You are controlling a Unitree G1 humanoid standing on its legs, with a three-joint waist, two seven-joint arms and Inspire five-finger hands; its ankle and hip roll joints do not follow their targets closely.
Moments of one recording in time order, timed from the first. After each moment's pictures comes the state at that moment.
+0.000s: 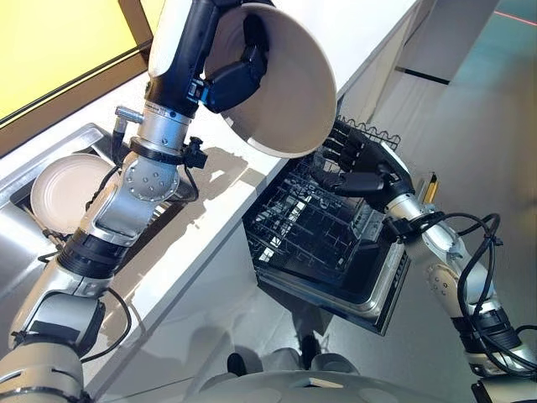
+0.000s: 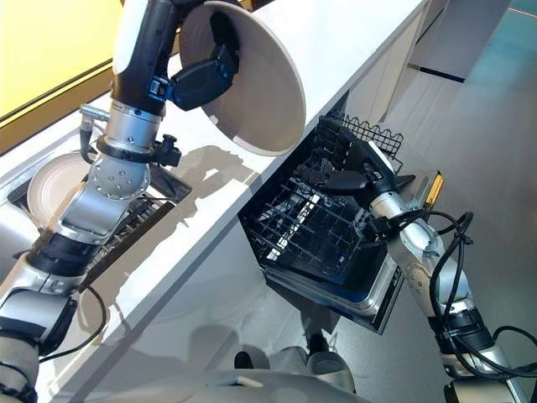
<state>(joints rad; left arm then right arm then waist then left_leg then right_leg) -0.66 0.73 -0.32 -0.12 0.09 -0.24 0.37 -0.17 -0.60 0.10 -0.18 0.67 0.13 0.08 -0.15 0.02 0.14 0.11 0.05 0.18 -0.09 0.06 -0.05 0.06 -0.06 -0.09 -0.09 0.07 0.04</state>
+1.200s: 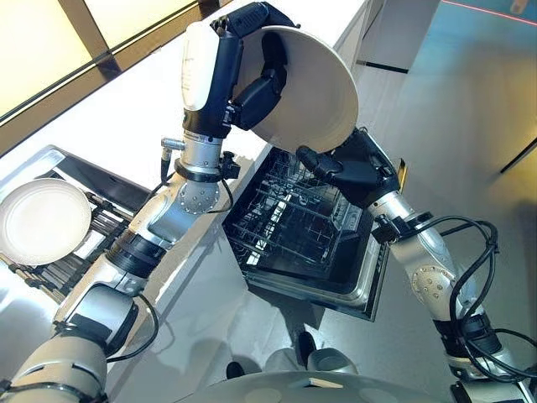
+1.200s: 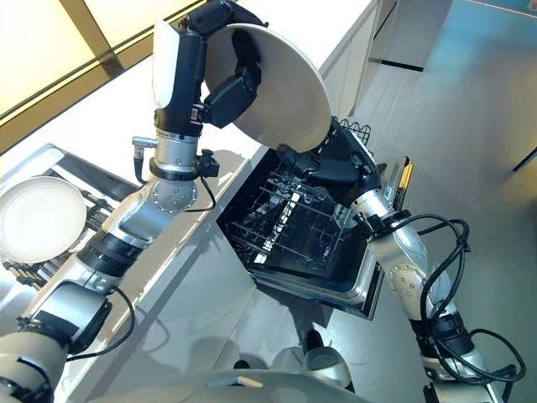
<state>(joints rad) -0.67 0.54 -0.47 0.06 0.35 -0.34 0.68 -0.18 -0.49 0.11 -0.28 0.96 0.13 0.13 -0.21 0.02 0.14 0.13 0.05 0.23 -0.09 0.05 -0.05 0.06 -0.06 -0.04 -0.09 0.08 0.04</state>
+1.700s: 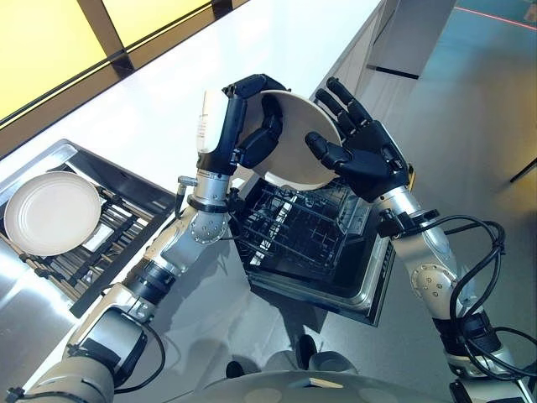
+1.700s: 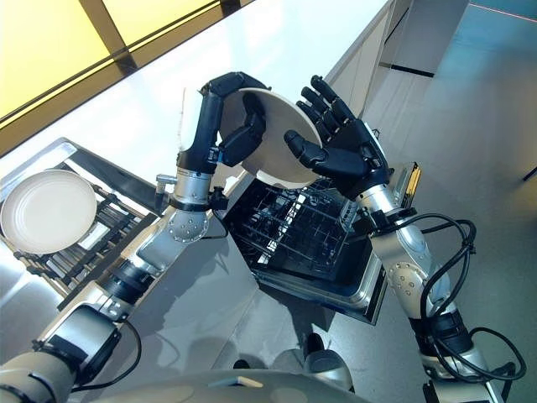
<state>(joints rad) -0.50 0.46 -0.47 0.15 0.35 -0.38 0.67 -0.18 -0.49 0.10 -0.28 0.94 0.04 0.09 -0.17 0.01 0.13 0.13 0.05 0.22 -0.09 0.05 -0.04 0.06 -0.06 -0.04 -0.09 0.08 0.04</state>
